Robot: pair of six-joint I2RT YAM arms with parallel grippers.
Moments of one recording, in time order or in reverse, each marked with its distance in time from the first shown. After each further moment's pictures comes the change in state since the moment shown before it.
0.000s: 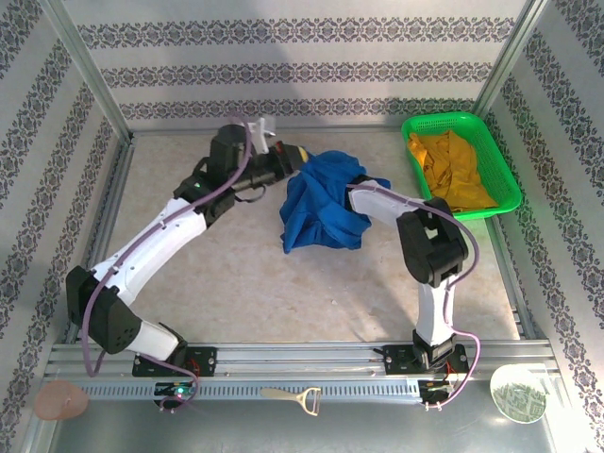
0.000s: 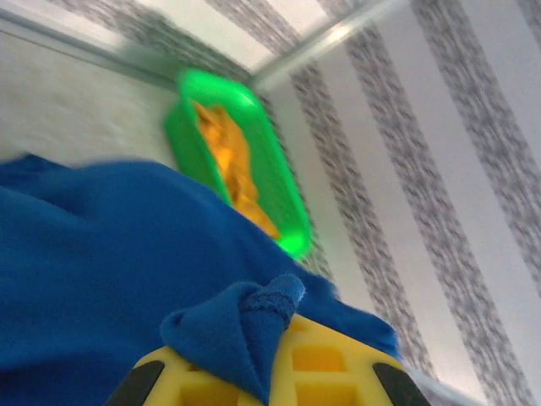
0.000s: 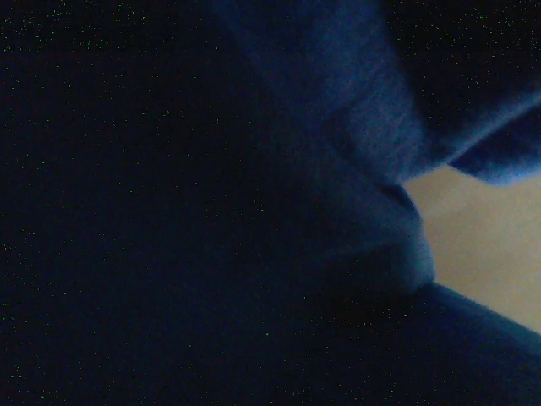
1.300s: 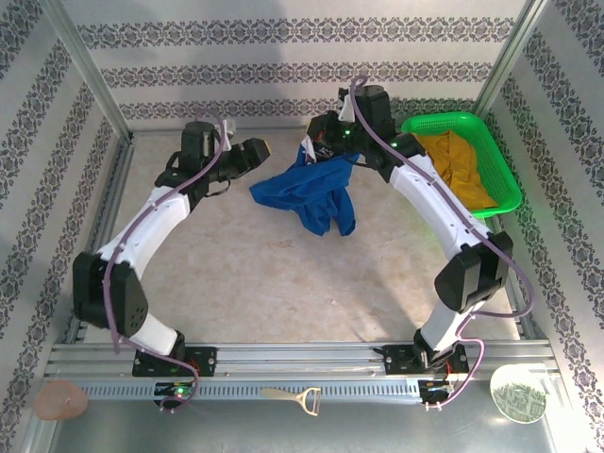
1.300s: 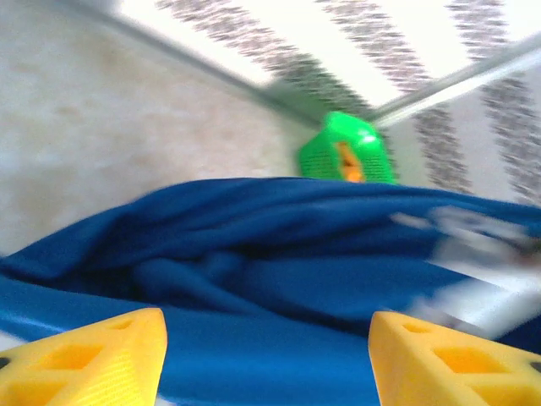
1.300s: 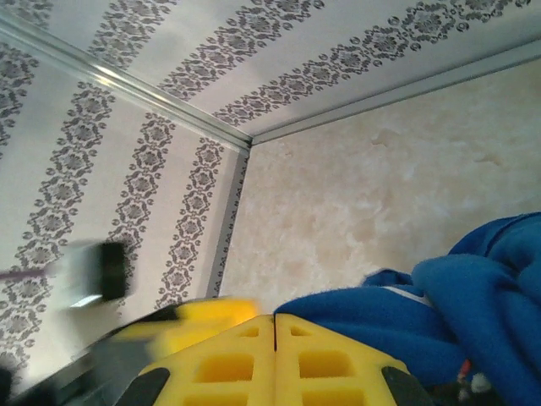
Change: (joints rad) left arm 0.233 0.047 -0.075 -0.012 0.125 0.161; right arm -0.080 -0.229 0.351 0.057 -0.303 -0.035
